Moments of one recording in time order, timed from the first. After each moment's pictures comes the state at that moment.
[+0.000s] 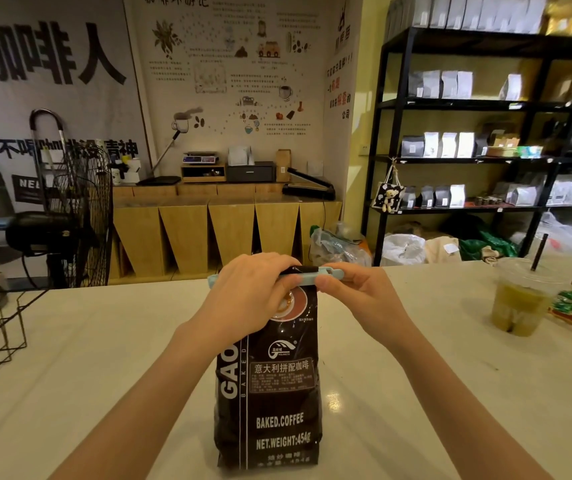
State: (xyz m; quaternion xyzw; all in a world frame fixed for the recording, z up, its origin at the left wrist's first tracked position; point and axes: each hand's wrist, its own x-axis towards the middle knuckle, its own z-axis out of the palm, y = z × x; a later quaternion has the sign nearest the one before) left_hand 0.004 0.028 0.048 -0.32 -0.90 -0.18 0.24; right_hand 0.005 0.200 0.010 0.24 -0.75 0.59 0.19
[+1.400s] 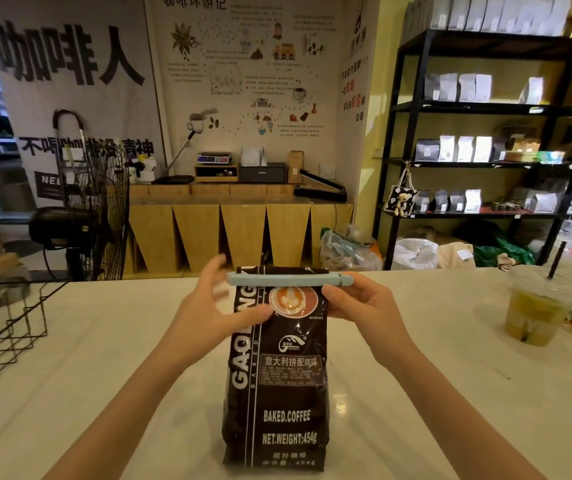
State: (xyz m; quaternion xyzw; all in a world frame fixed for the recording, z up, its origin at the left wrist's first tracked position) left_hand 0.009 -0.026 0.010 -0.11 -0.85 -0.51 0.08; right_hand 0.005 0.191 -0.009 0.16 -0.69 0.68 0.16
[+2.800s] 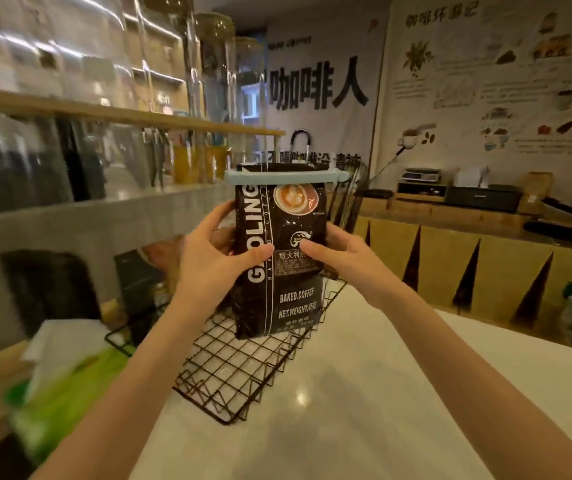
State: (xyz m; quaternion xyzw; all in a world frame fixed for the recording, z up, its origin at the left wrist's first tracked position) left_hand 0.086 -0.336 0.071 0.08 -0.72 -0.55 0.41; right_hand -0.040 -0.199 0.069 0.44 -0.65 0.61 -0.12
